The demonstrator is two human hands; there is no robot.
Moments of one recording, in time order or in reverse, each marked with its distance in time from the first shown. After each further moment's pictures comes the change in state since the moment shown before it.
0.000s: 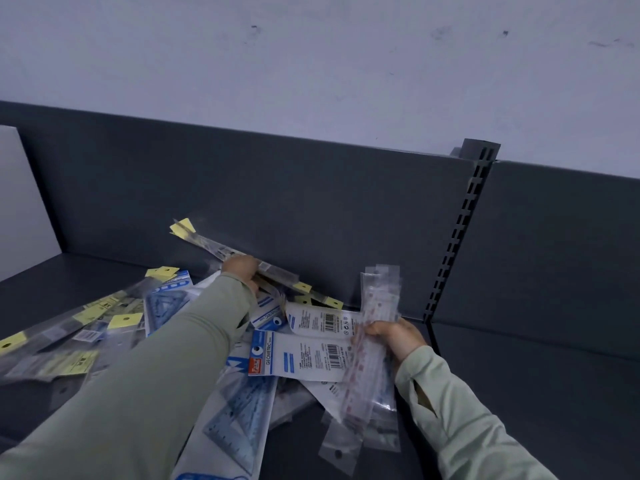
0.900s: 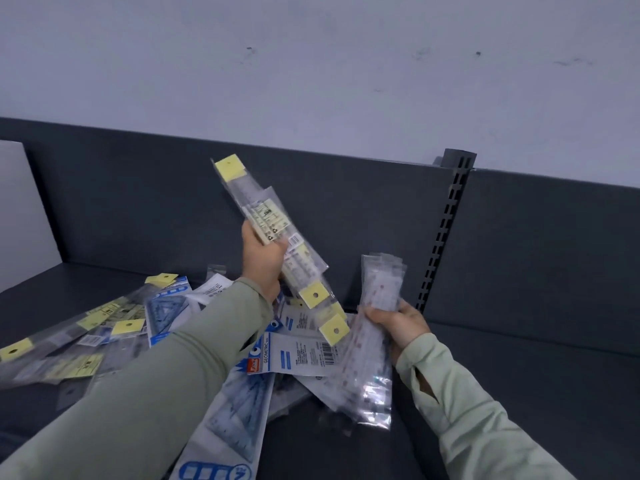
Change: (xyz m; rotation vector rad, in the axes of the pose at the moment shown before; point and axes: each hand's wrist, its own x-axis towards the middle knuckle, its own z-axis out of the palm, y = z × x) left_hand -0.076 0.028 0.033 -0.391 -0.083 0.339; right_hand -0.007 -0.017 -0.005 0.030 0.017 -0.119
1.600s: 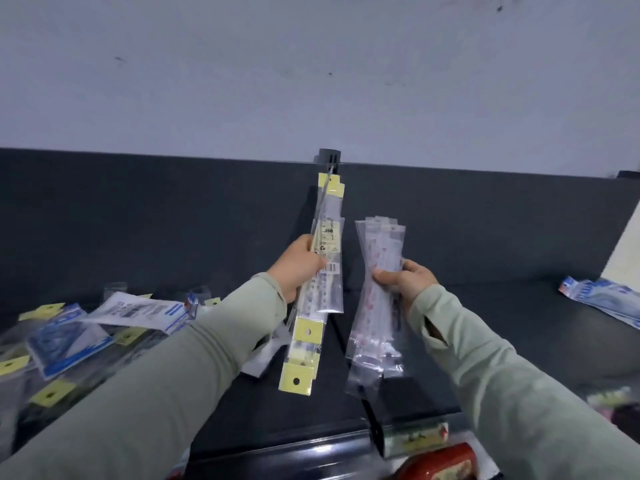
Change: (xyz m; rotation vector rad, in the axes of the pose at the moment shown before) left_hand -0.115 -0.003 0.105 0.490 -0.776 -0.121; right_hand -0.095 -0.070 -0.110 -0.058 0.306 -0.225
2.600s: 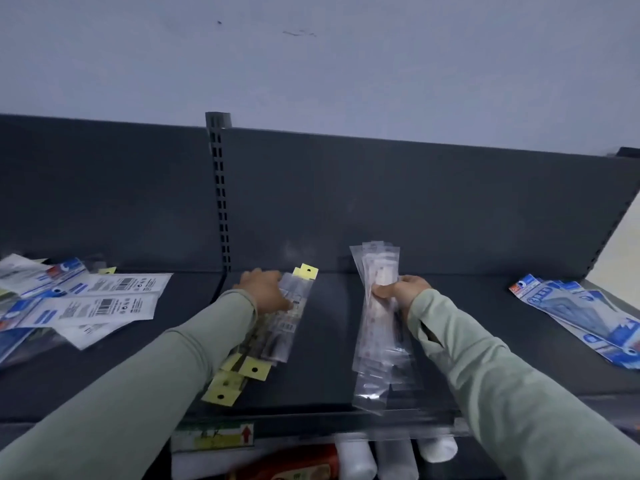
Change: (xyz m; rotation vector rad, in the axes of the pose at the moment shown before) left_hand 0.052 -0.043 0.196 1.048 0.027 -0.316; right_hand 0.118 0.021 -0.241 -0.303 -0.106 0.184
